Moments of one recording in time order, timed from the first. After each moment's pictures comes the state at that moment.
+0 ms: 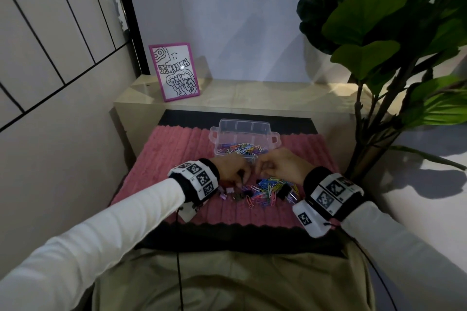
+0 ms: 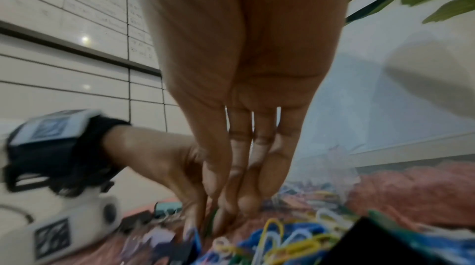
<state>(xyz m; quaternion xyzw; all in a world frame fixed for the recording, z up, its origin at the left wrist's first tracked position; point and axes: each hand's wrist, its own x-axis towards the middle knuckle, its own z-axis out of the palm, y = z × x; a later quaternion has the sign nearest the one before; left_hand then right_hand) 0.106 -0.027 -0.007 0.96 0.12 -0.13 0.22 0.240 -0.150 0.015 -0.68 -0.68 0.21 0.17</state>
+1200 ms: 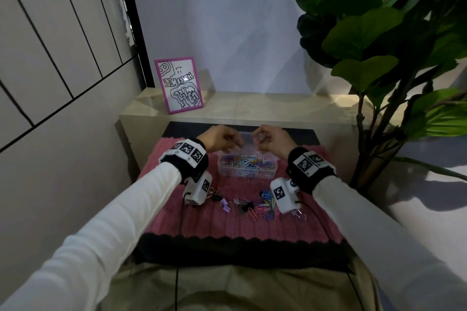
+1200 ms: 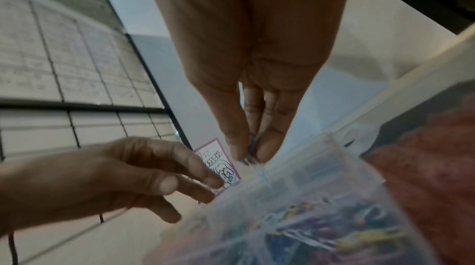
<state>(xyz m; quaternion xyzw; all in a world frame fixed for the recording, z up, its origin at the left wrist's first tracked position) 0.103 0.039 0.037 0.89 0.25 0.06 0.38 0.258 -0.081 0.031 -0.73 -0.51 0.25 0.38</state>
